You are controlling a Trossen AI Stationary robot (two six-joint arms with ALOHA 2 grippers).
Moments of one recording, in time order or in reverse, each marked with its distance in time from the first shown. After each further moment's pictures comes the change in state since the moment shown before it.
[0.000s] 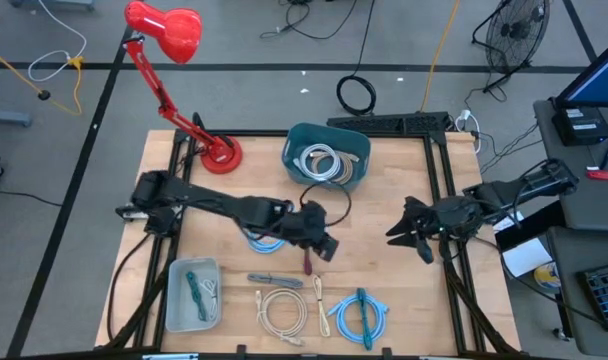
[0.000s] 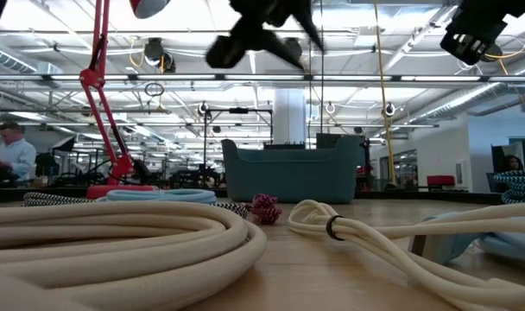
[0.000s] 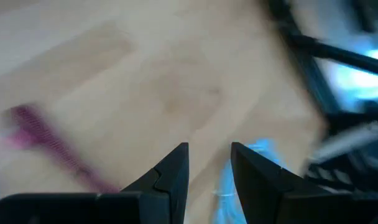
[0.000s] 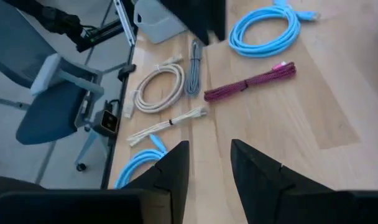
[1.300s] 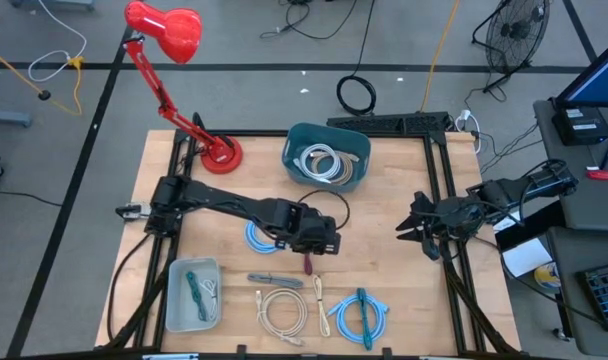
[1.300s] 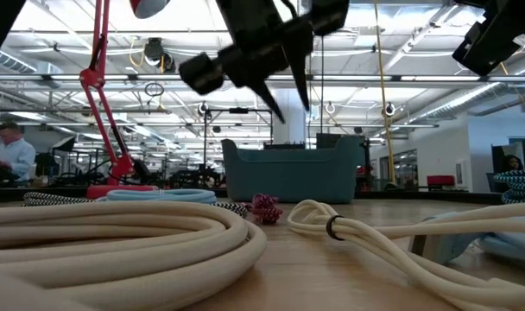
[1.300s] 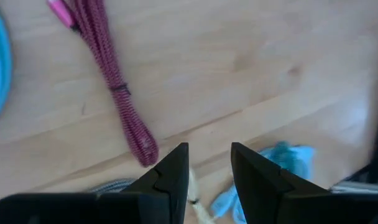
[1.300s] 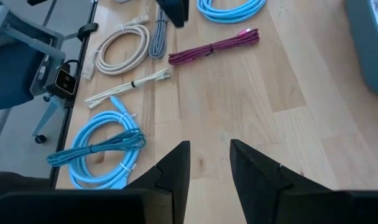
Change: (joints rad) left arm 0.027 0.147 0.104 -0.225 0.168 -0.423; right arm 0.000 -0.064 0.000 -0.220 0.045 -0.071
